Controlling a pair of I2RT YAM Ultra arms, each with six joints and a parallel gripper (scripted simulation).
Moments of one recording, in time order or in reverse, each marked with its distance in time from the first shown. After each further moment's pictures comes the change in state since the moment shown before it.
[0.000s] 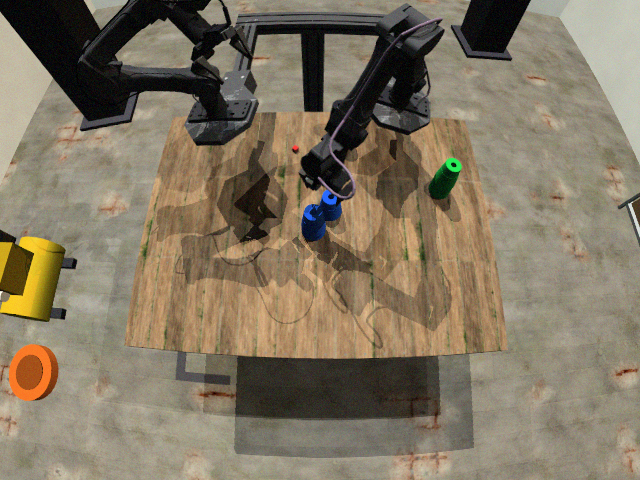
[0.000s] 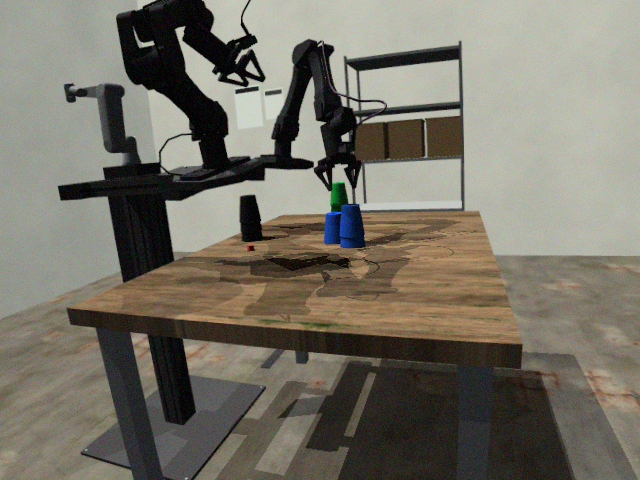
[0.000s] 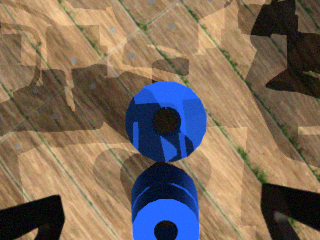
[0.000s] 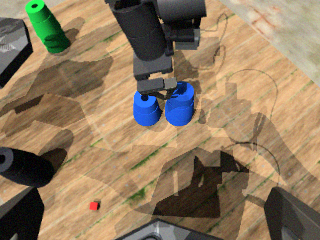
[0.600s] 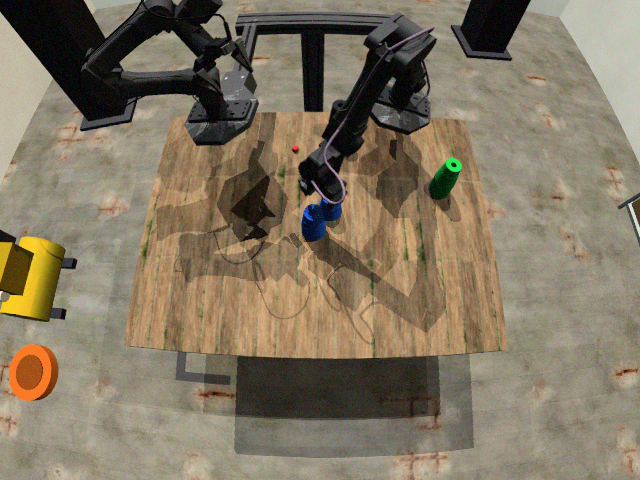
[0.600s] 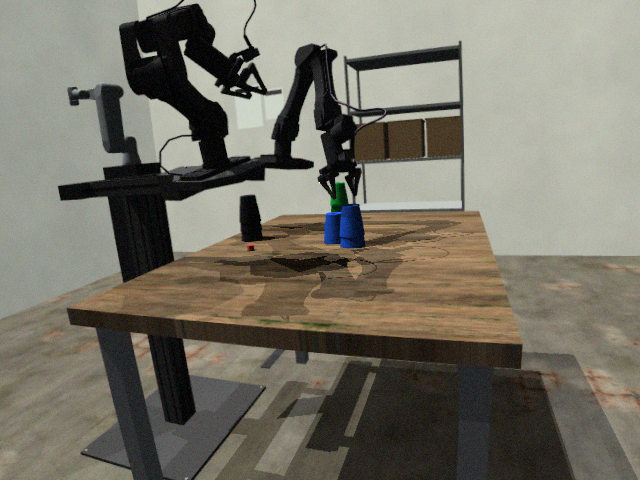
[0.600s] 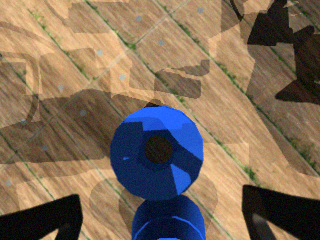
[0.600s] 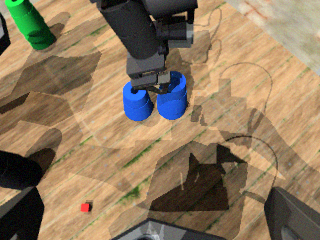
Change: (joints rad) left arm 0.000 0.097 0.000 0.155 0.000 0.092; right arm 0.019 -0.080 -0.130 0.003 0.037 0.067
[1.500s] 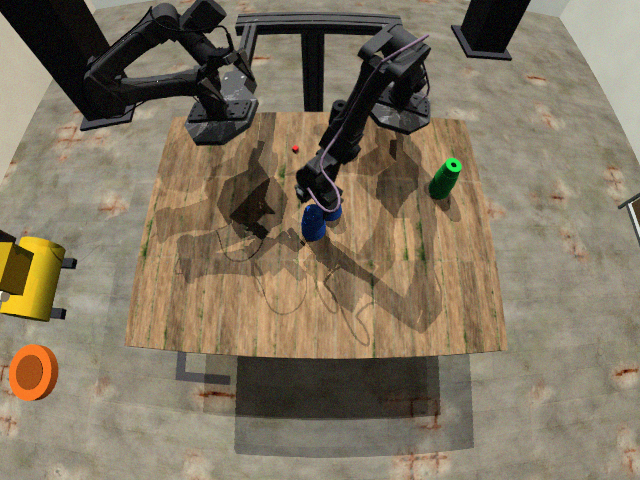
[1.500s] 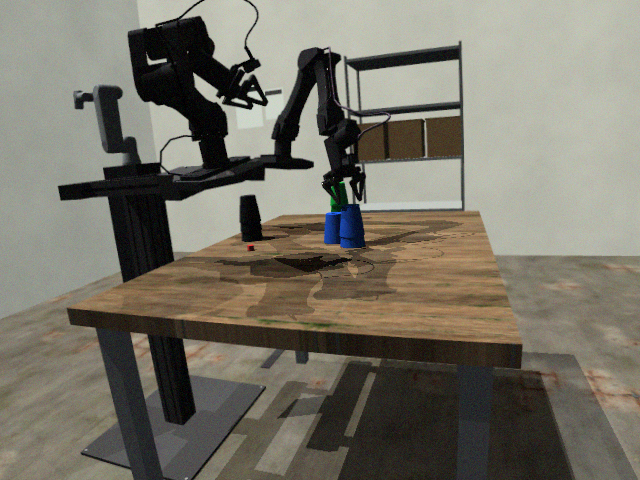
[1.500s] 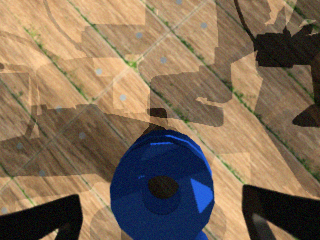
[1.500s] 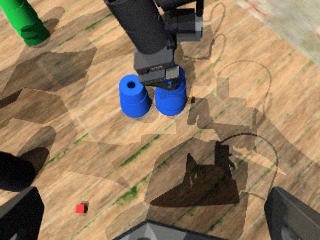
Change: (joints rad) left arm 0.014 0.082 0.058 0.056 0.003 0.037; right arm 0.063 -0.060 -0.111 0.000 0.038 0.081
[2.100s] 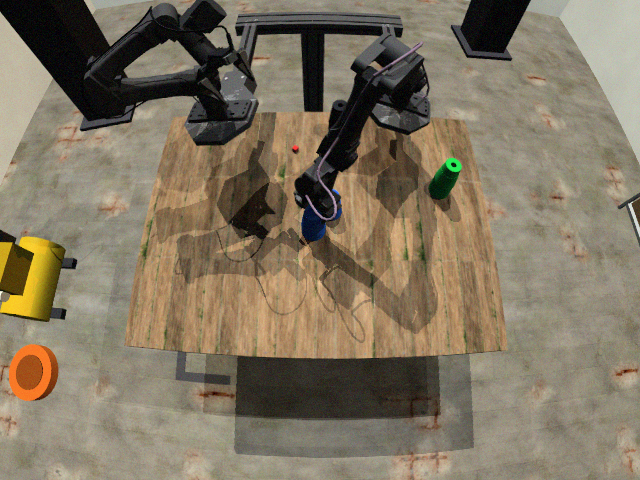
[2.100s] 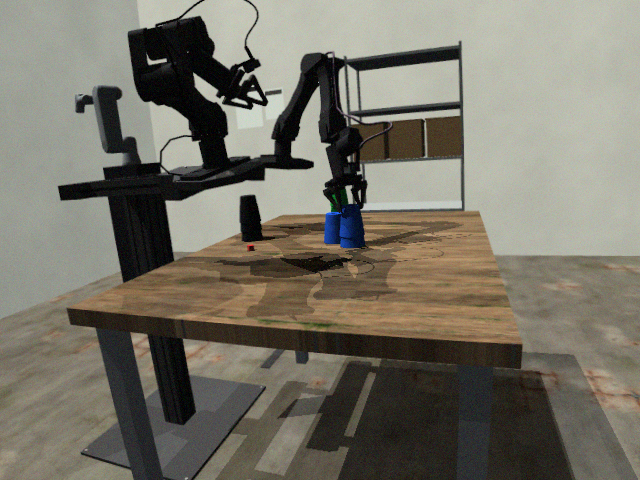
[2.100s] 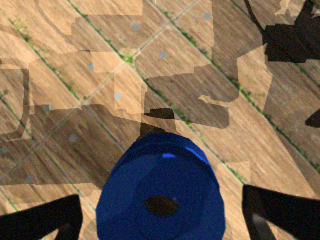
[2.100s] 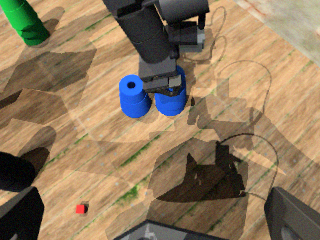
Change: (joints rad) left arm 0.011 0.093 0.044 0.037 0.003 0.011; right arm 0.000 0.000 0.000 0.000 0.001 0.002
